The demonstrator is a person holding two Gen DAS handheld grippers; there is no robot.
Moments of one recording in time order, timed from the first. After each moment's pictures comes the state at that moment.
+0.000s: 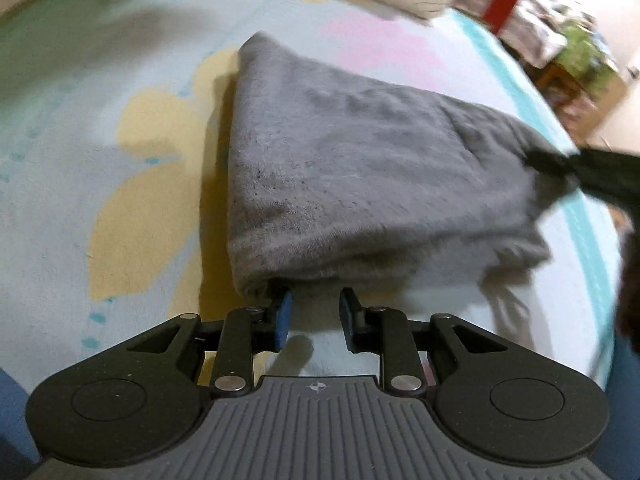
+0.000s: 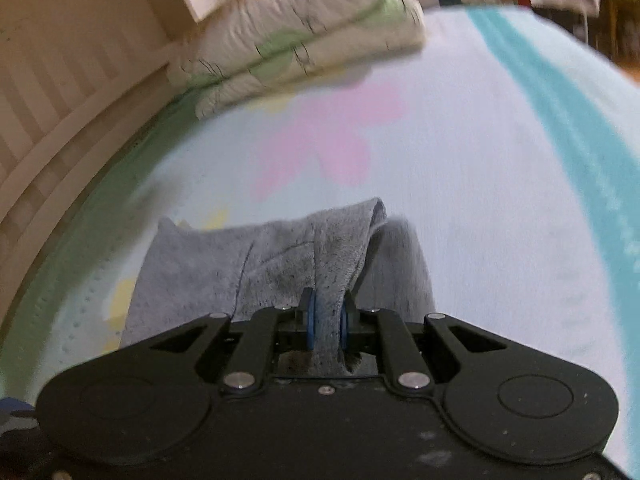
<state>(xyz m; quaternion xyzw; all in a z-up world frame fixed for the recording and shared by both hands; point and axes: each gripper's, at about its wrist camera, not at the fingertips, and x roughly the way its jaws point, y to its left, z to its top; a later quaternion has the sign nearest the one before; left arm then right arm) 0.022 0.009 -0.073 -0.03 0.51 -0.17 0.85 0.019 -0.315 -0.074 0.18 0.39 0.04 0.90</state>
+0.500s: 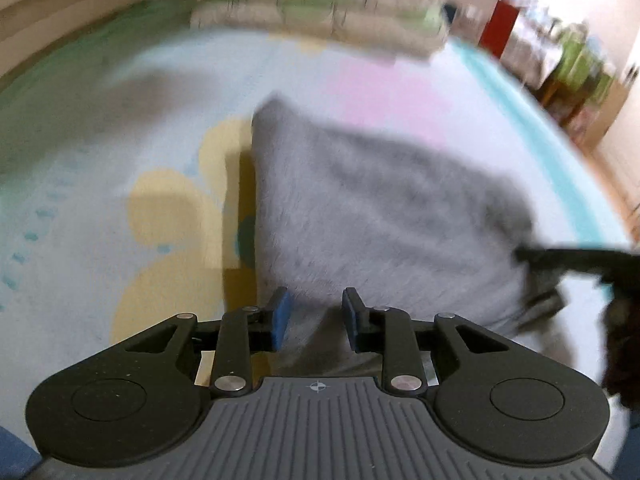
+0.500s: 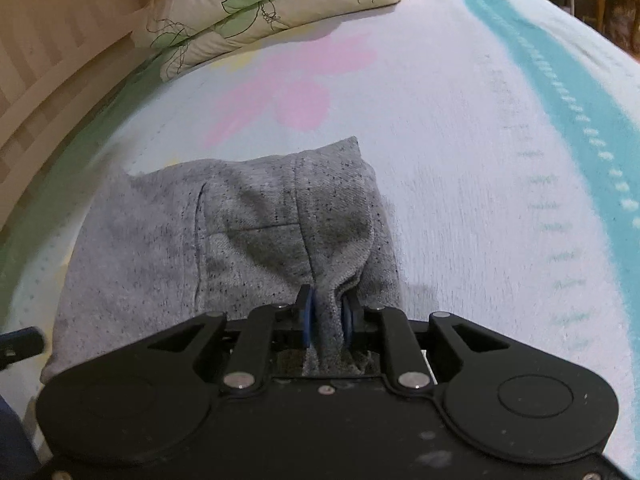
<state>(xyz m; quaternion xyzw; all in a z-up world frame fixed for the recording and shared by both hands) 0.057 0.005 -0.073 0.01 0.47 -0.14 0.87 0.031 -0.336 -0.128 0.18 0.44 0.01 0.88</state>
